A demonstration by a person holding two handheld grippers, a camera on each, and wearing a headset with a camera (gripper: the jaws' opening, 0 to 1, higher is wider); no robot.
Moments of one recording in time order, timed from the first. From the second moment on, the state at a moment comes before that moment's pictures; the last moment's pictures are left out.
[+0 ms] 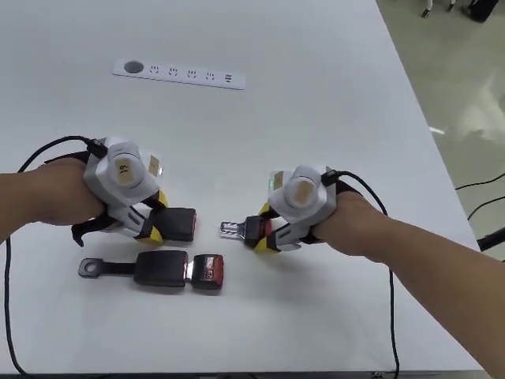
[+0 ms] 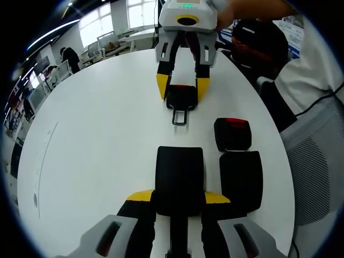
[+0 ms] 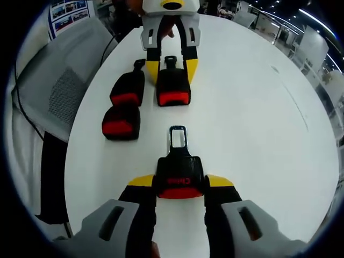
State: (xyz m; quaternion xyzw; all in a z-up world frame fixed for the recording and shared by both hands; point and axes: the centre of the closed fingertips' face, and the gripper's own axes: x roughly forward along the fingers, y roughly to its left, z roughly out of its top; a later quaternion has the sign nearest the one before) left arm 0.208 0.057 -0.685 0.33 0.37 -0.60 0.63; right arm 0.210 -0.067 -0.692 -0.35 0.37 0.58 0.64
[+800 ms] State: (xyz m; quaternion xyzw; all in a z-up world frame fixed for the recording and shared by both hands) left arm 0.208 0.055 -0.685 0.33 0.37 -0.60 0.63; right arm 0.212 -0.023 -0.692 -0.37 0.35 0.59 0.63
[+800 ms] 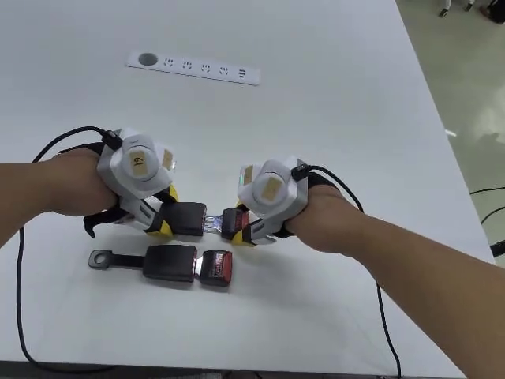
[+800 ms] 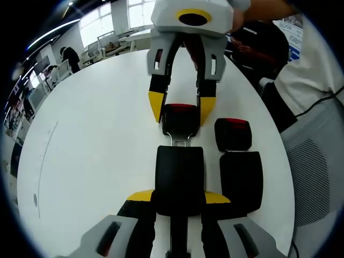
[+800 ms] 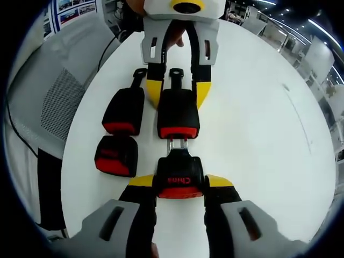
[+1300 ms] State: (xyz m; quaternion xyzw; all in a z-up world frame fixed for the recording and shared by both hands) left arm 0.210 0.057 -0.687 0.34 0.37 -0.60 0.62; right arm 0.210 -0.016 -0.691 -0.35 0.35 0.59 0.63
